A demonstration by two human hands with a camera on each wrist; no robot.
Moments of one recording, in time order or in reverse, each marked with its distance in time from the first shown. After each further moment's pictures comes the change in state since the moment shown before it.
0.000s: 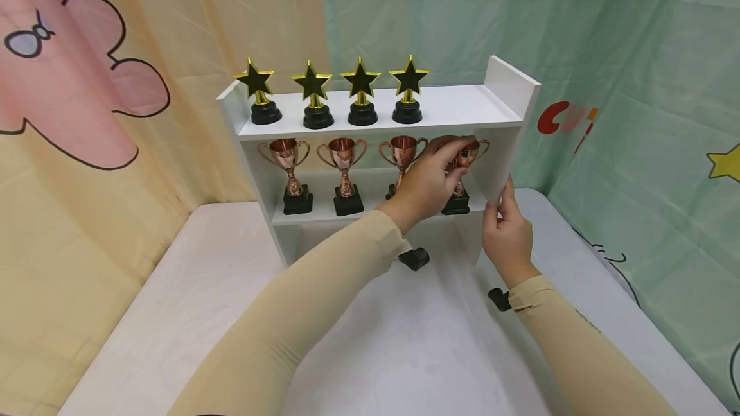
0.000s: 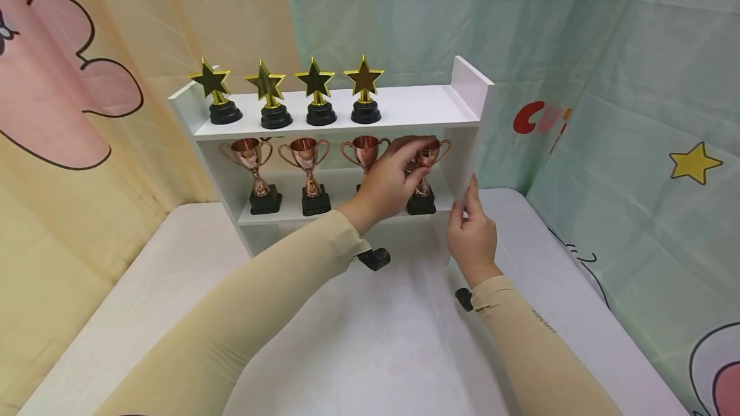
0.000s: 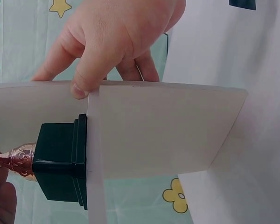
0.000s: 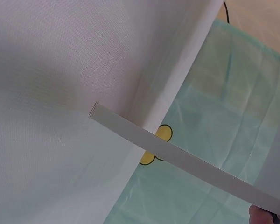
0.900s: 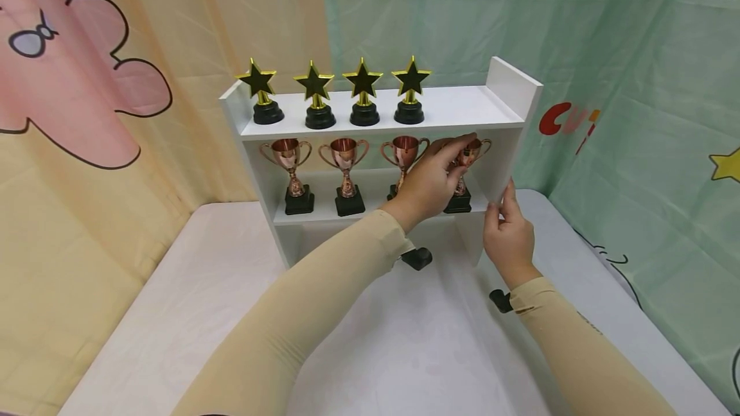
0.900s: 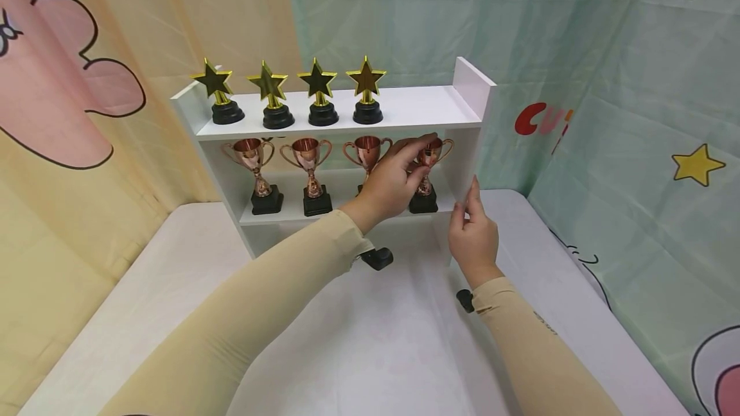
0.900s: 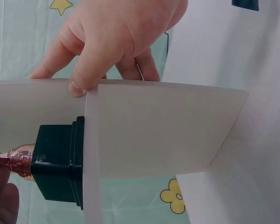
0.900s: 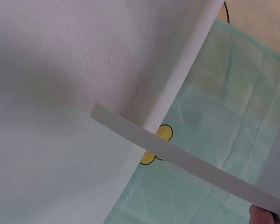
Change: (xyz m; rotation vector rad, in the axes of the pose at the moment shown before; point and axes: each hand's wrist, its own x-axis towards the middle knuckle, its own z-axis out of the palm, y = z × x) left_hand 0.003 -0.004 0.003 0.018 0.002 -0.014; right_hand -0.001 0.000 0.000 0.000 -0.005 0.016
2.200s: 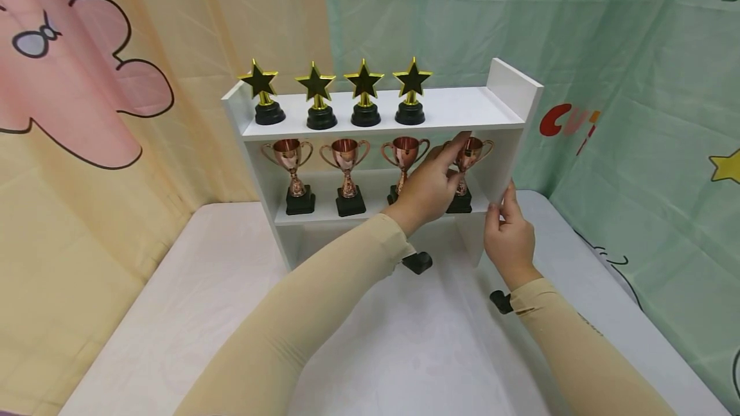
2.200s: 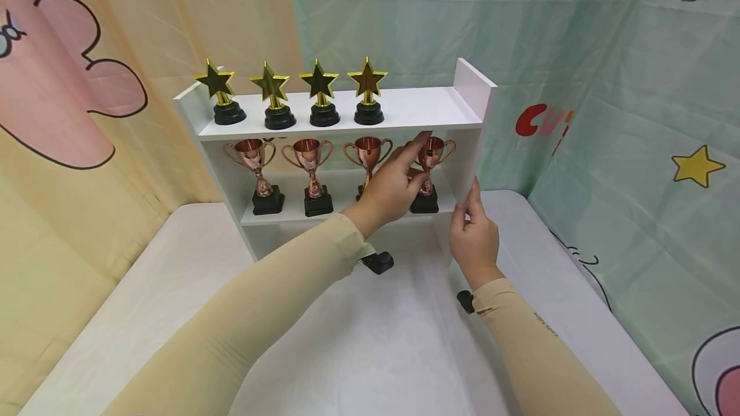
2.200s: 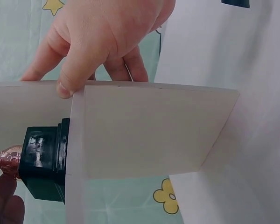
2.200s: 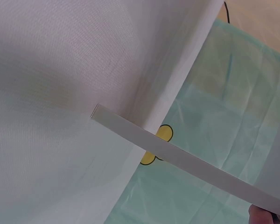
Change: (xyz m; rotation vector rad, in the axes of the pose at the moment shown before) left_hand -0.005 0.001 0.004 -0.033 -0.061 -0.128; right_hand 0.000 0.000 0.000 0.010 0.011 -0.023
